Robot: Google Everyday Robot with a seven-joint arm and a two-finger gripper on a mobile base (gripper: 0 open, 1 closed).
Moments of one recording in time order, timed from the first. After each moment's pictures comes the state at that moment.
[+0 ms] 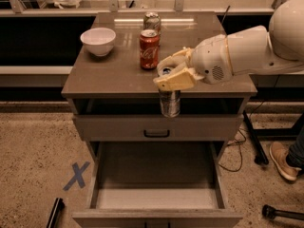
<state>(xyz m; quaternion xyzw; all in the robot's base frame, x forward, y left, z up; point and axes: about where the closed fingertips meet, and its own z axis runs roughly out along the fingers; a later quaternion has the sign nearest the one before) 0.521 -0.031 0.933 -0.55 0.65 0.29 0.44</state>
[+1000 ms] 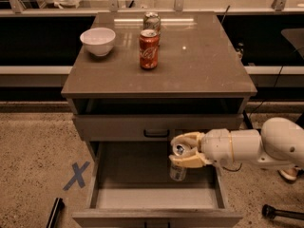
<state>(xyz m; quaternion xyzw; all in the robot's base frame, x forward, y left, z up) 0.452 -0.075 0.723 -0.53 0.64 0.35 0.44</state>
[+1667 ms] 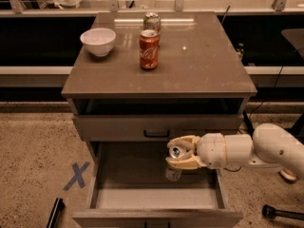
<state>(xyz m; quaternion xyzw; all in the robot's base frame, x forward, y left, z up) 0.460 -0.070 0.695 -0.53 0.62 0.36 0.45</state>
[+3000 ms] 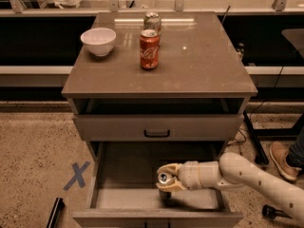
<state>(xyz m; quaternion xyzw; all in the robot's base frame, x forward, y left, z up) 0.471 -0.043 0.506 -0.56 0.63 0.35 0.42</state>
